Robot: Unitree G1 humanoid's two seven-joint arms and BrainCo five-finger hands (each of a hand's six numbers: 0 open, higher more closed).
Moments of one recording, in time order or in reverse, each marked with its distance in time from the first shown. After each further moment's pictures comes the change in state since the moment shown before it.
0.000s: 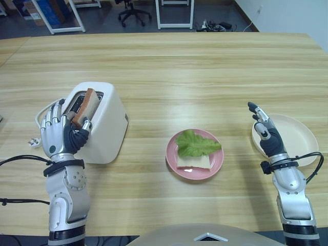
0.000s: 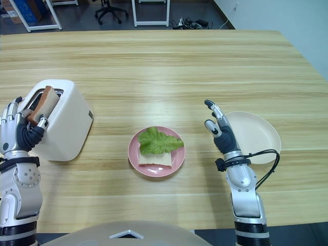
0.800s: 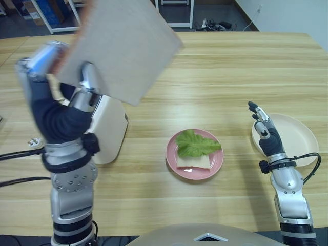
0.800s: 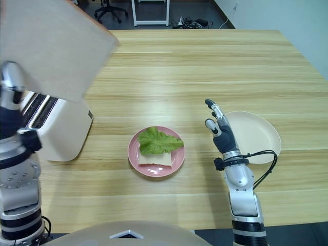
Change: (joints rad) left arm -0.214 -0.025 -0.149 -0.297 -0.581 -0.523 0.104; right arm -0.010 0.027 0.000 0.025 0.000 -0.014 -0.019
